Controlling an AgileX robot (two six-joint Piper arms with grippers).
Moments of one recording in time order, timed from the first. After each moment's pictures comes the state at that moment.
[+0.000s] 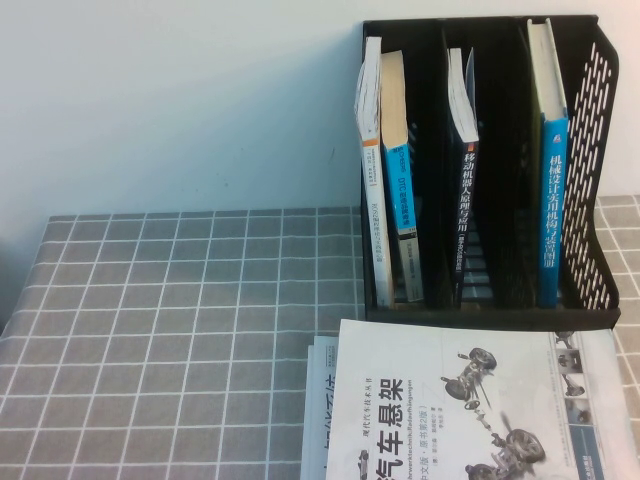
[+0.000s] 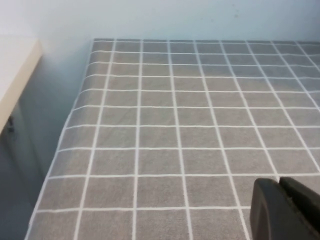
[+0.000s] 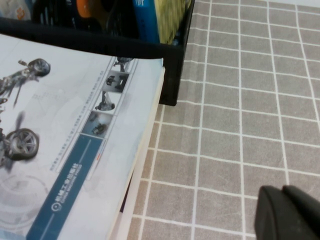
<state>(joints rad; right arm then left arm) 0.44 0.28 -0.28 -0.47 0.72 0.47 -0.05 -0.01 0.02 -0.01 0.34 -0.08</state>
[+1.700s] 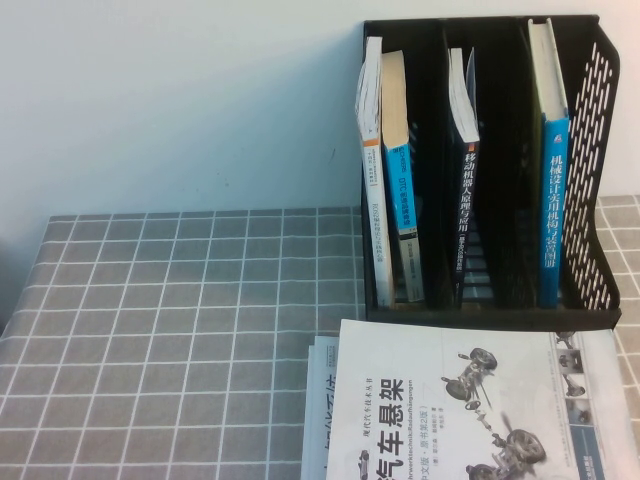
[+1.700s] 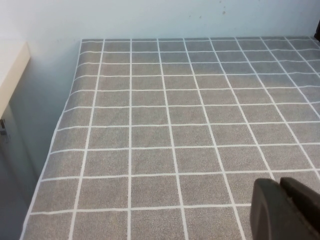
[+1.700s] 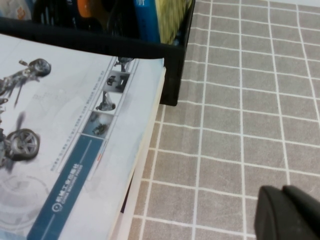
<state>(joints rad) 0.44 0.28 -0.28 -0.47 0.72 0.47 -0.08 -0.01 0.02 -0.01 0.35 -0.07</state>
